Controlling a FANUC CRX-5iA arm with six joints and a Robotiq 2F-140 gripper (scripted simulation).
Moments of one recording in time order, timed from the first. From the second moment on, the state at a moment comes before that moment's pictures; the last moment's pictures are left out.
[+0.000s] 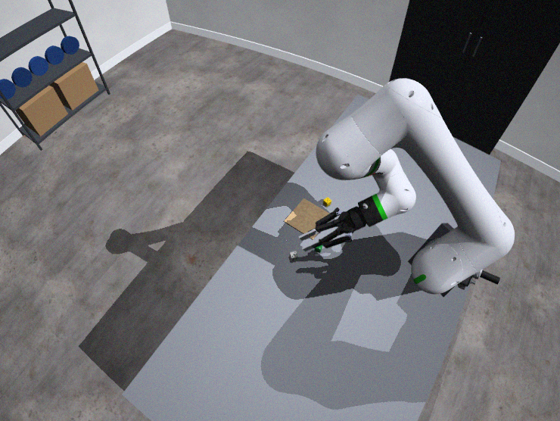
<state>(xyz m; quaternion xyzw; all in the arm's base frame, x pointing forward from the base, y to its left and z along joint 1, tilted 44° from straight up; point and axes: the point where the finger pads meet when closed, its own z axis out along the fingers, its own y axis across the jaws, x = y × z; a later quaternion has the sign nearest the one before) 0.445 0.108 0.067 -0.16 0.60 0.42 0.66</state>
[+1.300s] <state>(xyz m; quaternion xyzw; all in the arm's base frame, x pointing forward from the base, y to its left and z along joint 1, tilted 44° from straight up) 0.470 0.108 0.120 -0.30 0.79 0.33 0.42</state>
